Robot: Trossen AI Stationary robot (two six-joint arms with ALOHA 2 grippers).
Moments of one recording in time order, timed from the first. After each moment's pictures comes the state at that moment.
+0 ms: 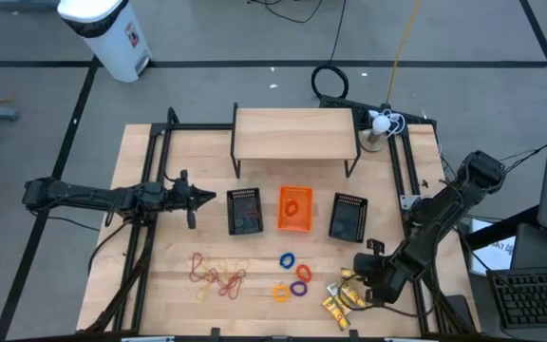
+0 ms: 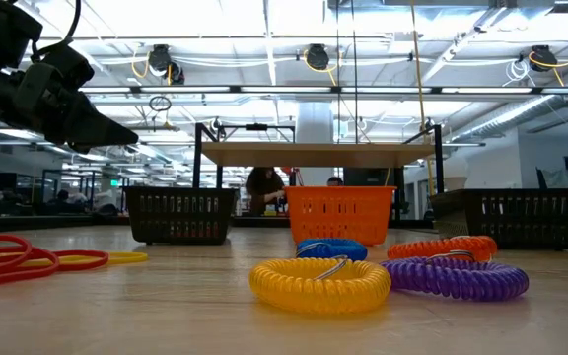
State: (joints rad) left arm -0.02 0.39 0.02 0.15 -0.25 -0.11; right arm 0.88 1.38 0.74 -0.51 0.25 1.05
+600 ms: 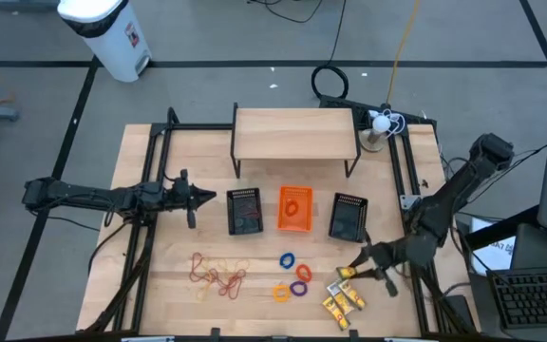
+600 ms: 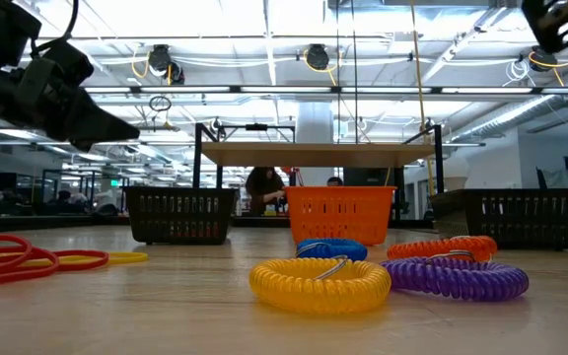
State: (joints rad) left arm -0.02 0.39 0.02 0.18 -0.25 -0.10; right arm 0.83 0.96 0.43 0.27 0.41 0.32
